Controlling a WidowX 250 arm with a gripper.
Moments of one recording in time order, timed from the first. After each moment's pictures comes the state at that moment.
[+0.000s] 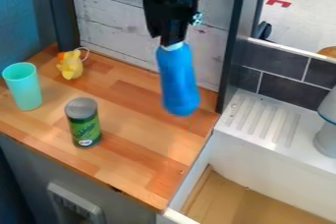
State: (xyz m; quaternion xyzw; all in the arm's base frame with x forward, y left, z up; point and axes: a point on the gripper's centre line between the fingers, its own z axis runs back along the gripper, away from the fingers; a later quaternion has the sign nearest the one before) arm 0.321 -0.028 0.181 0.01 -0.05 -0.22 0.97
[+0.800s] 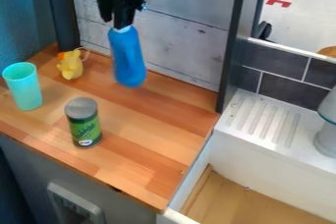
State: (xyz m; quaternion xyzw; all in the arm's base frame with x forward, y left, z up) arm 0.364 0.071 0.155 0.05 -0.04 -0.10 0.99
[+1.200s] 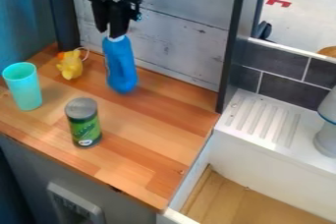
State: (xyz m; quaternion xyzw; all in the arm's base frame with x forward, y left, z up) arm 0.379 0.094 0.130 0.05 -0.01 -0.05 1.00
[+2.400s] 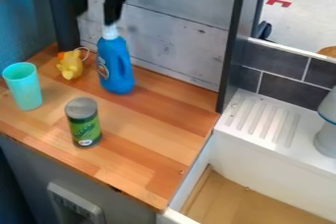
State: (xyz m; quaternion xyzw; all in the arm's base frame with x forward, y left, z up) arm 0.374 0.115 0.154 0.06 -0.03 0.04 1.00
